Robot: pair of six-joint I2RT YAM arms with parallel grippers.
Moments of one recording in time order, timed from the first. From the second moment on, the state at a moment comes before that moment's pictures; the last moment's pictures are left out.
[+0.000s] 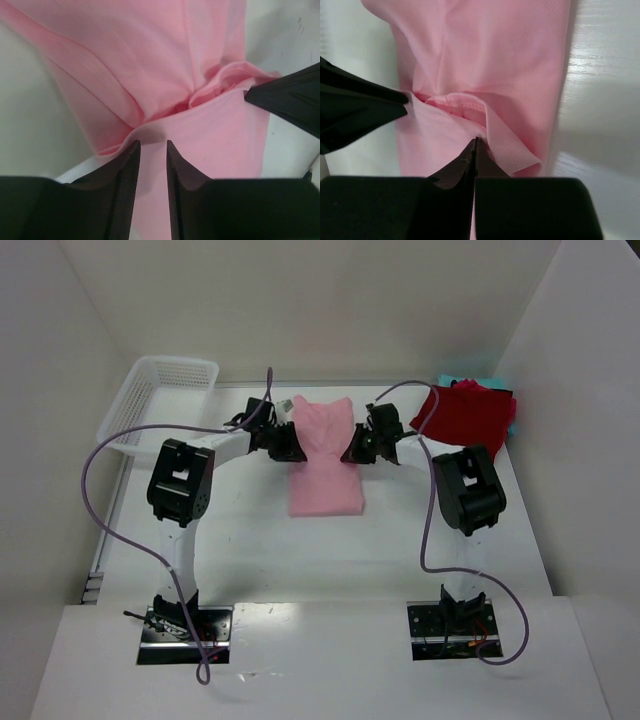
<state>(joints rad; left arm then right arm) -0.29 2.15 1.49 -0.20 0.54 -0.40 0.33 1.98 1.26 -0.05 -0.33 0.60</state>
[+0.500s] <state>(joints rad) -0.24 2.14 1.58 -0.28 0.49 -0.32 0.26 2.00 1.44 -0.06 -0.29 0.56</state>
